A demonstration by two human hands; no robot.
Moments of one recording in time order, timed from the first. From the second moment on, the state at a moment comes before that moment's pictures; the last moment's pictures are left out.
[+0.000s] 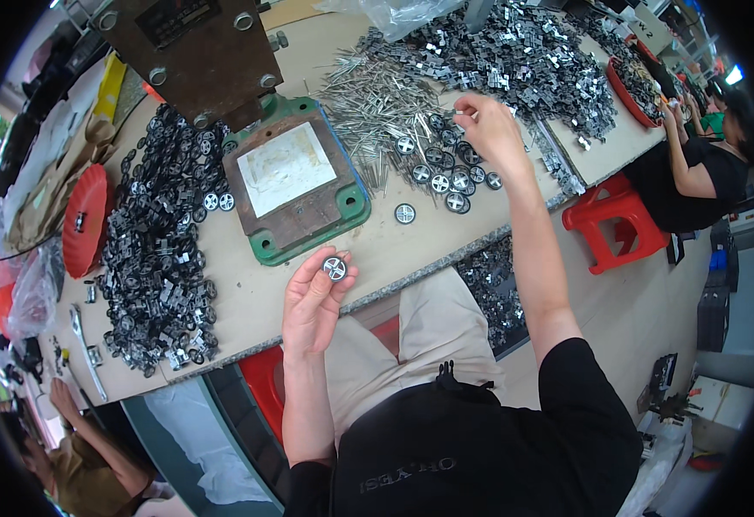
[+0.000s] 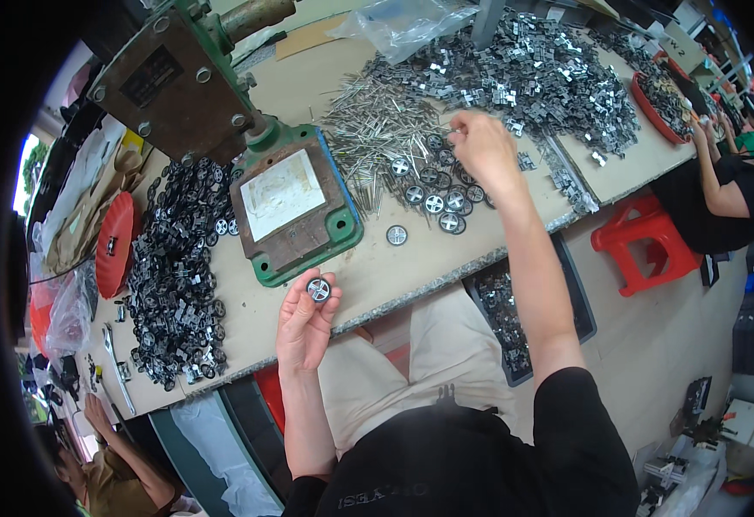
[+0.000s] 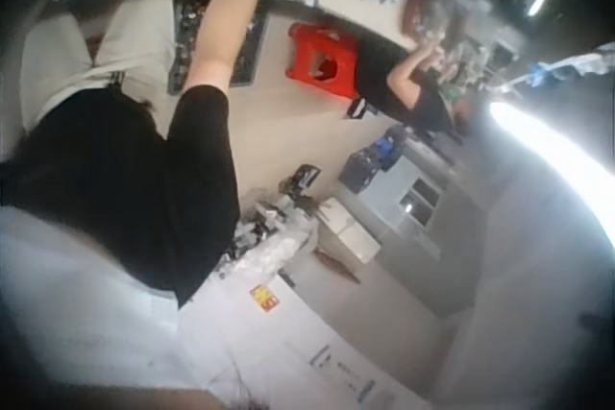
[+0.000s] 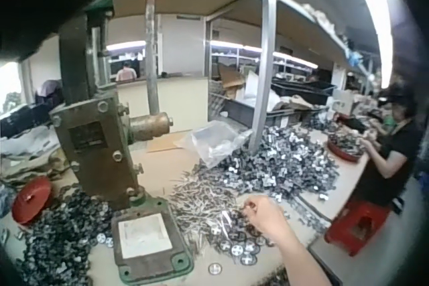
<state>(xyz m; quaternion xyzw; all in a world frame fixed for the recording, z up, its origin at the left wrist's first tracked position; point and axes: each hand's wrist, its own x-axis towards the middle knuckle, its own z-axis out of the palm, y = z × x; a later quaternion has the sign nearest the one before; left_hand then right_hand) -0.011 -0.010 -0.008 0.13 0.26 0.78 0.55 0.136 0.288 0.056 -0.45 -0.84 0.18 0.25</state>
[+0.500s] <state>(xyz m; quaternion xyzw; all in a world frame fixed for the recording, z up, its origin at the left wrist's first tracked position) -0.006 -0.008 -0.005 0.11 0.29 0.80 0.50 0.126 0.192 0.065 -0.22 -0.66 0.68 0.23</state>
